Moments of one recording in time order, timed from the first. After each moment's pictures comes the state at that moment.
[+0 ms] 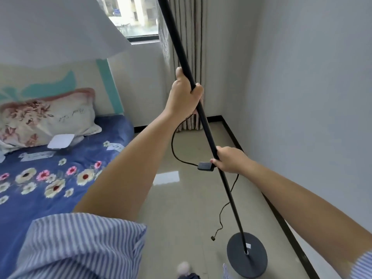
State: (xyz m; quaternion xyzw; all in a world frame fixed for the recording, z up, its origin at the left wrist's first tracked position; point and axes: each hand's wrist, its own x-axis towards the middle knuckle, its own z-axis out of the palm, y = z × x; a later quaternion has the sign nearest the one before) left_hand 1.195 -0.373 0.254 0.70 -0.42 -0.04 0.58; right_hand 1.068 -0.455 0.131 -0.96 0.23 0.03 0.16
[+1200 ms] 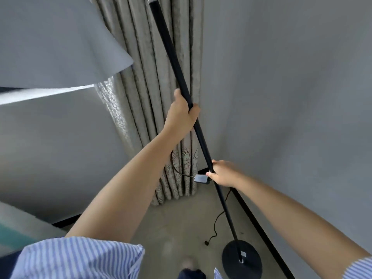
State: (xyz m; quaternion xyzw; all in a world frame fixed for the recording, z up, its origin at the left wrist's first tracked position) left_hand 1.848 -1.032 0.211 0.76 -0.42 -0.14 0.48; right_hand 1.711 -1.085 0.084 -0.93 0.32 0.08 0.17
